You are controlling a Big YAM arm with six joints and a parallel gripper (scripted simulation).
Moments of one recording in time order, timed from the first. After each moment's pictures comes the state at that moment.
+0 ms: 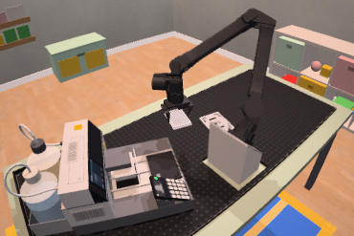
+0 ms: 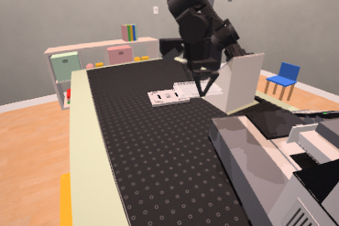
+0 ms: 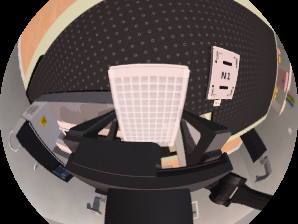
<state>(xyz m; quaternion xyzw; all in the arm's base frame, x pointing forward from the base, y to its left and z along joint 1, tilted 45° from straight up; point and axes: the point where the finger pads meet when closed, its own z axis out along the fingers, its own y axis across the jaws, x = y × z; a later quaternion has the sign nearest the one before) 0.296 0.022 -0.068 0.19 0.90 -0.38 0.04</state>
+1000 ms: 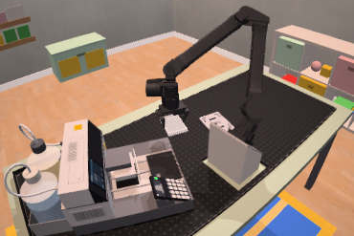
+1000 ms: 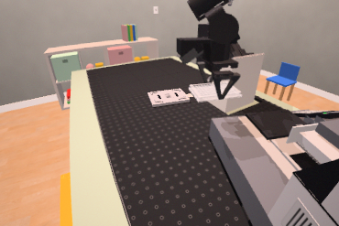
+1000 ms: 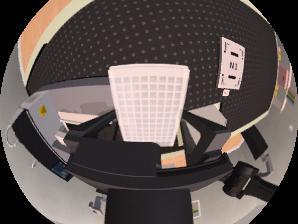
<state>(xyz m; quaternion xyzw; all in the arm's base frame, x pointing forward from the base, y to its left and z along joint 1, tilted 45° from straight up) 0.273 0.060 -0.096 0.19 0.90 -0.38 0.04</state>
